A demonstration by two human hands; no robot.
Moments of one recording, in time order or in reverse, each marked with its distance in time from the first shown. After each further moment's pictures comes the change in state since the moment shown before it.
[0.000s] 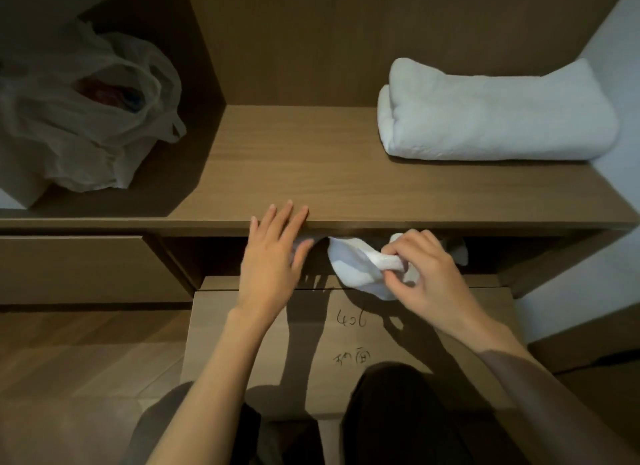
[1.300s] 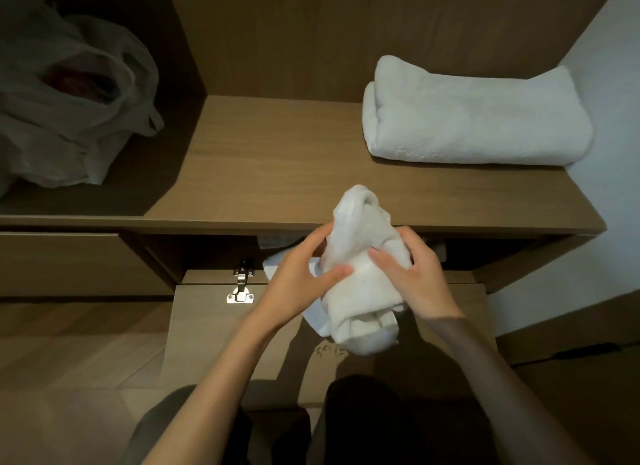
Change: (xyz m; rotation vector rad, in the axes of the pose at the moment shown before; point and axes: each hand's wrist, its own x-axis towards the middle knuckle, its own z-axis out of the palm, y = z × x) left_hand 0.000 0.058 -0.002 -0.870 -0.349 -0.143; right_hand 0.011 0.000 -0.009 0.579 0.028 0.560
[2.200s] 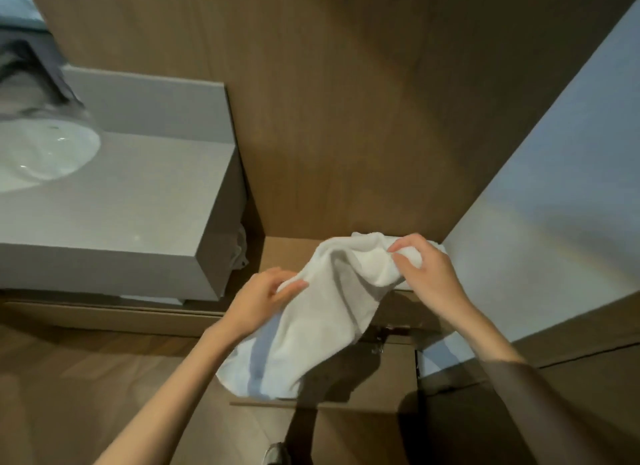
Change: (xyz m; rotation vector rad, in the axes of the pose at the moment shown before) left_hand -0.046 0.493 -0.212 0.261 0.022 -0.109; right_hand -0.070 -0.529 -0.194 -0.327 0.024 -0.076
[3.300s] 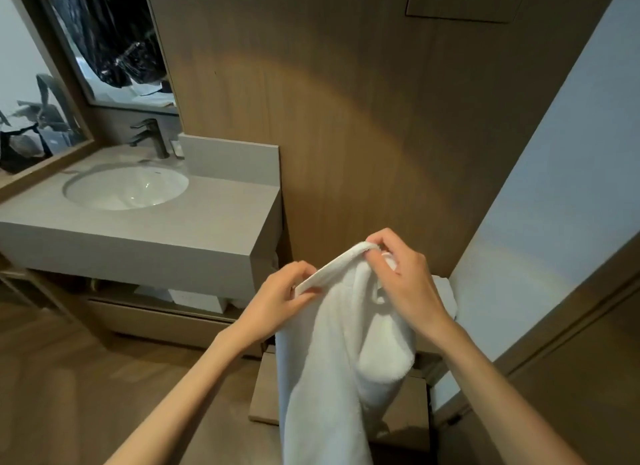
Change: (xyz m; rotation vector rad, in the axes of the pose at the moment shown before) left_hand -0.160 0.133 -0.028 0.110 0.187 0.299; right_hand -0.166 -0.131 -0.038 0.139 0.024 -0.481
